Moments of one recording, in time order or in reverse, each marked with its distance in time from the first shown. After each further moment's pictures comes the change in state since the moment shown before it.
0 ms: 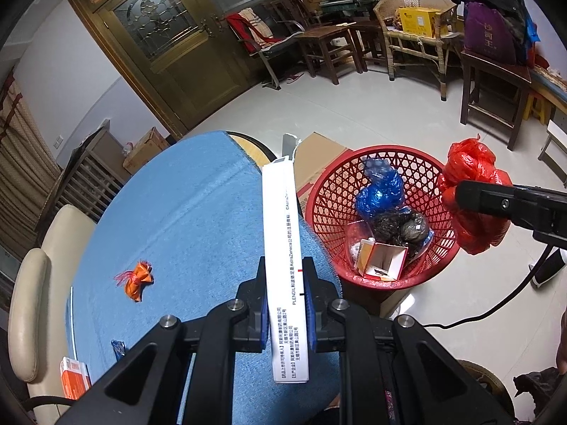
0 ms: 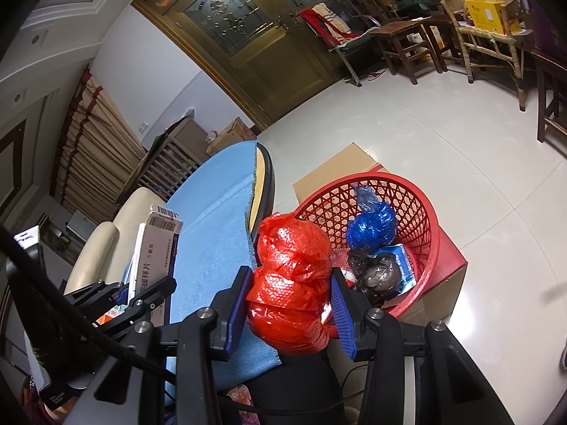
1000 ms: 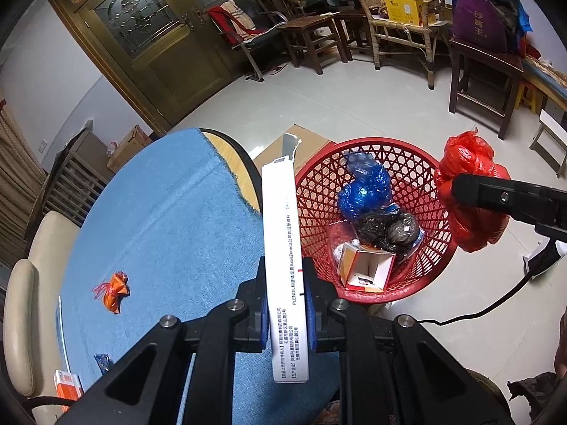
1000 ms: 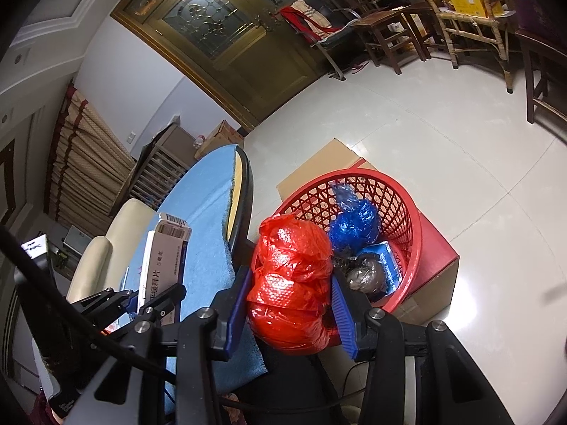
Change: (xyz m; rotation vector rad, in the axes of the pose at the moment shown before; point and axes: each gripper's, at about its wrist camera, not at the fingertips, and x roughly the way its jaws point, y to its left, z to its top) left arm 0.027 -0.022 0.016 0.036 0.039 -0.051; right arm 0.012 -0.026 0.008 0.072 0.005 -0.025
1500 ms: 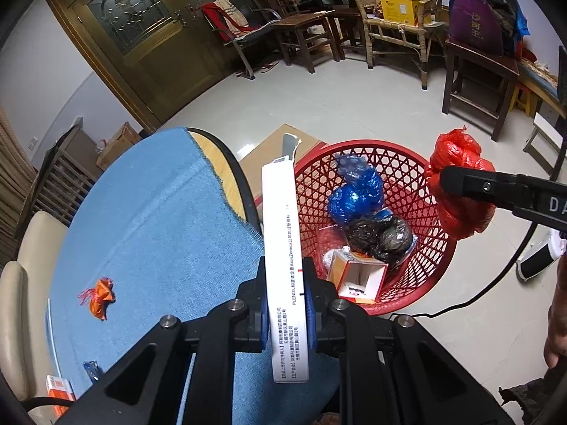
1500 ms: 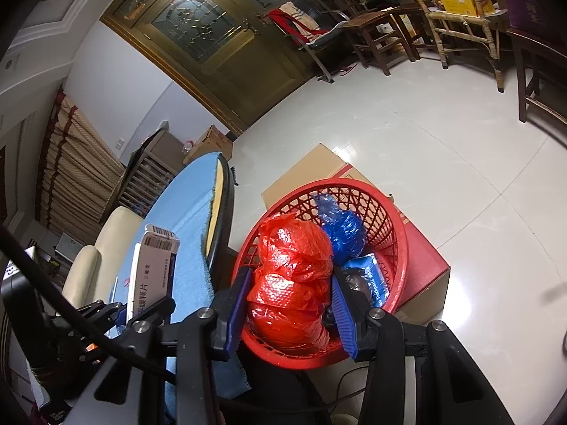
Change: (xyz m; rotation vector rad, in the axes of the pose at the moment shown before) left arm 0.014 -0.001 0.010 -0.009 0.009 -0.057; right arm 0.016 -0.019 0.015 0.026 -0.014 -0.044
